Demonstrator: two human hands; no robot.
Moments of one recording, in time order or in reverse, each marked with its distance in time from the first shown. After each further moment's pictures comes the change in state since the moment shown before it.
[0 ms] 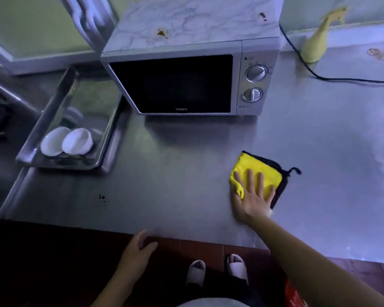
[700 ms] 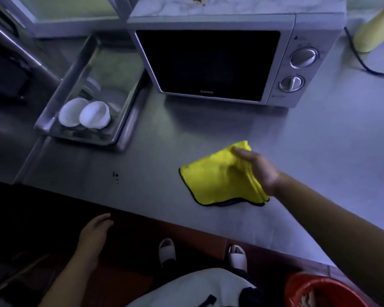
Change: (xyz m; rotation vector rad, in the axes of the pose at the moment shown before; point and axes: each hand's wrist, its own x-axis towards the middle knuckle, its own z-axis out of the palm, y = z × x) left_hand 0.037 -0.049 -0.102 -0.288 0.331 -0.227; right_hand 0.036 -0.083 -0.093 1.392 -0.912 0.273
